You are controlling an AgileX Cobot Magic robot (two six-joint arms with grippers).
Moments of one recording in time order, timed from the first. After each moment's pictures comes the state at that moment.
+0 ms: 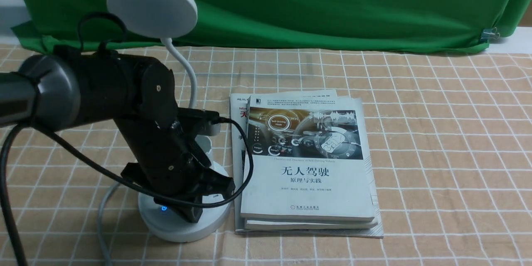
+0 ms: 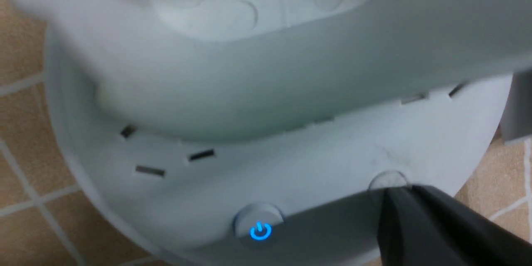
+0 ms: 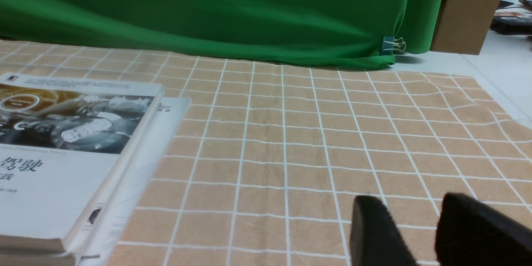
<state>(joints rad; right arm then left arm) 0.06 0.00 0.01 -0.15 0.24 0.10 -0.40 1.75 -1.13 -0.21 0.91 0.09</state>
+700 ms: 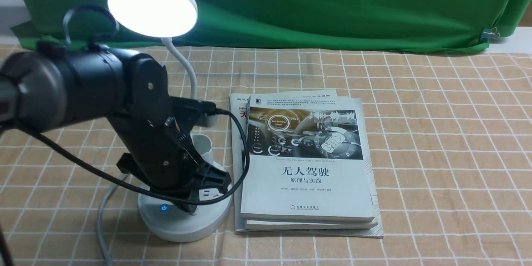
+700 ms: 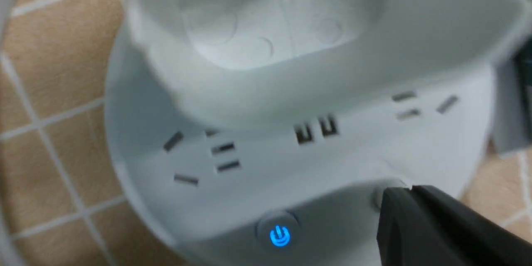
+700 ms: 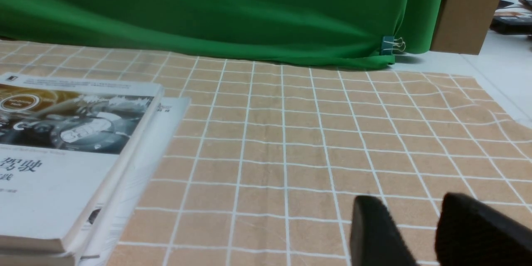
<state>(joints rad) 0.06 0.00 0.01 -0.15 0.24 0.10 -0.40 1.73 -1.12 -0.18 0.87 0.09</state>
